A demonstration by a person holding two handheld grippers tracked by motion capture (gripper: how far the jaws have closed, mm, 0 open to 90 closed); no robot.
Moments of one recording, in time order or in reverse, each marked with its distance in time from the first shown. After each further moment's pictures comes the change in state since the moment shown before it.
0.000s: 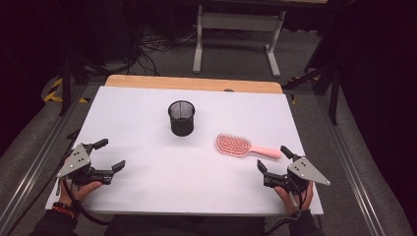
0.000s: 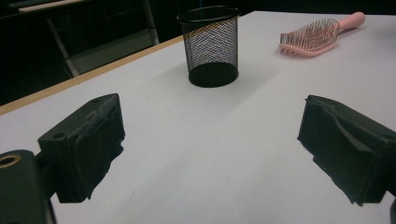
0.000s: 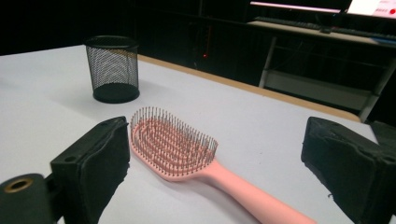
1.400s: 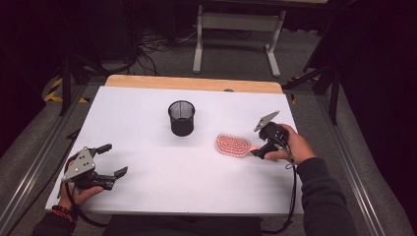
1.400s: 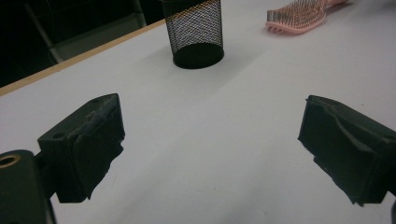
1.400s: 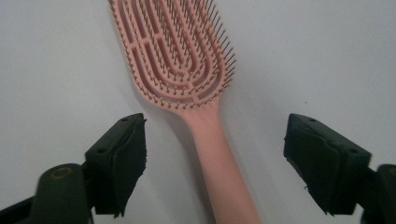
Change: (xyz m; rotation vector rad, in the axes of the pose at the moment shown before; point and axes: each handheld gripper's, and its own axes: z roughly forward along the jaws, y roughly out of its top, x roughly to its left) left arm -0.009 -0.005 0.001 0.067 -0.042 0.030; right arm -0.043 0.054 0.129 0.863 0.394 -0.370
